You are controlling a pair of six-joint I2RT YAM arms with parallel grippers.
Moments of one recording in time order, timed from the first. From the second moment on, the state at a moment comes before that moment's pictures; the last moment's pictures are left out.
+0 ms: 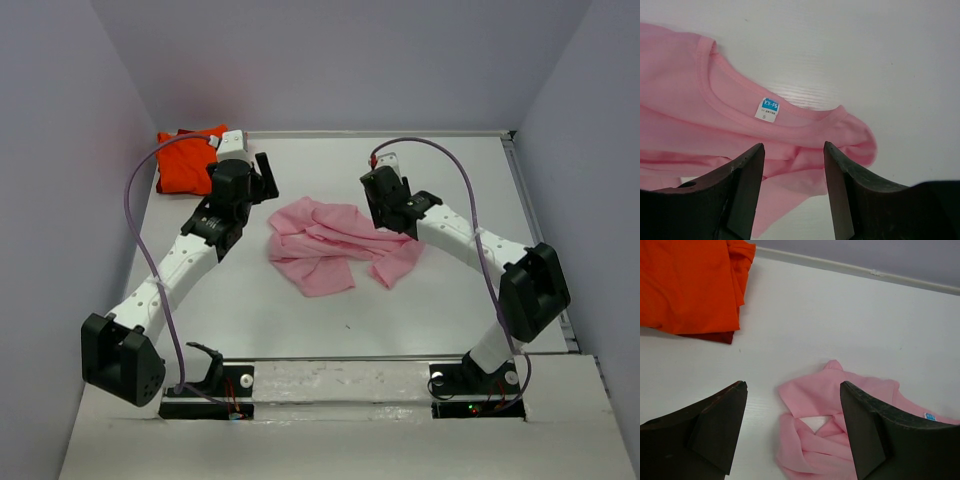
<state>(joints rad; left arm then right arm) -0.41 1.24 1.04 -0.14 -0.36 -0.35 0.63 1.63 1.30 -0.55 0.59 0.21</state>
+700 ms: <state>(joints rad) -0.41 1.25 1.04 -0.14 -0.34 -0.35 0.75 1.55 1.03 -0.50 0.49 0.34</state>
